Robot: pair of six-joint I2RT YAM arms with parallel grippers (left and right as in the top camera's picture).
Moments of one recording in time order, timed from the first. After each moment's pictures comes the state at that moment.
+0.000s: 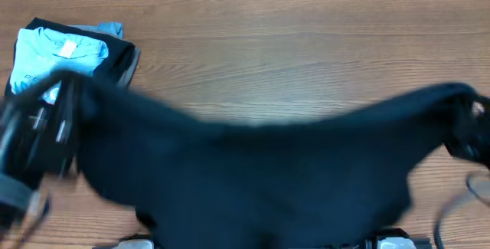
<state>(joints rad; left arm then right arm) 0.01 1.44 2.85 -1.59 0.34 -0.53 0.02 1.21 2.24 -1.64 -0.03 0.40</state>
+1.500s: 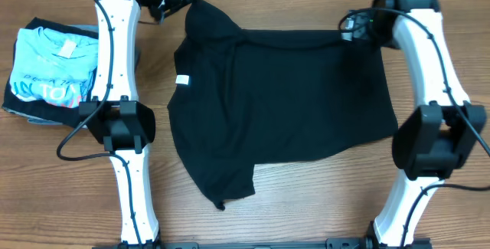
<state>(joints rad) 0.00 2.50 2.74 -1.27 0.54 -0.33 -0.03 2.12 2.04 -1.16 0.02 0.21</state>
